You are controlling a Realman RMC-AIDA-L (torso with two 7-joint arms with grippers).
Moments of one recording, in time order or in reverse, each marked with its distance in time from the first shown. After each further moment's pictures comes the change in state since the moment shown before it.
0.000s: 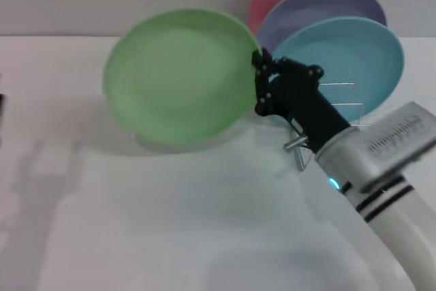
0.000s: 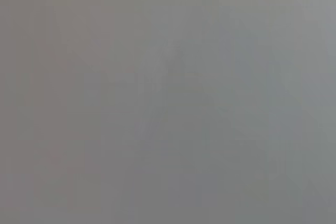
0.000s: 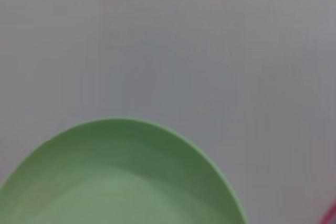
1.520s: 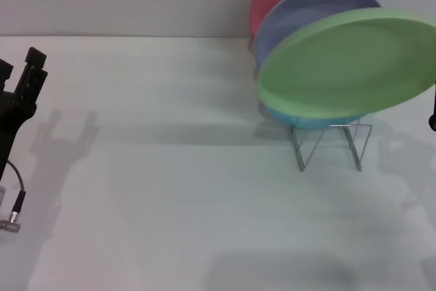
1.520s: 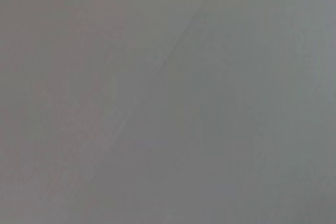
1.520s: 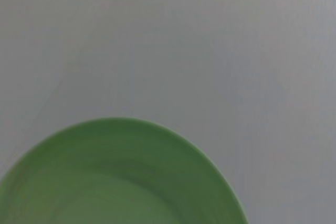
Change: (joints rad) left arm -0.209 -0.025 -0.085 -0.259 0.024 -0.244 -0.380; right arm -0.214 -0.017 0.077 -0.463 -0.131 -0.659 -0.006
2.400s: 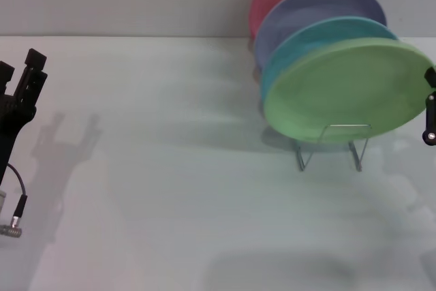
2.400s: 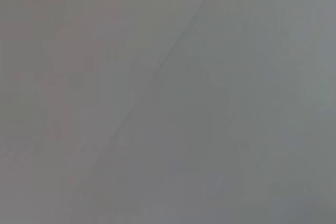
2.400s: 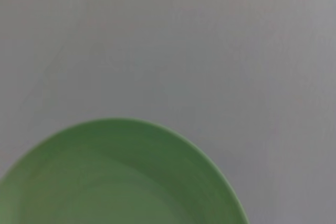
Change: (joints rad) left arm 0.022 0.003 0.008 0.028 0.006 0.018 -0.013; right arm 0.000 0.003 -0.015 -0.064 -0.006 0.117 -0.004
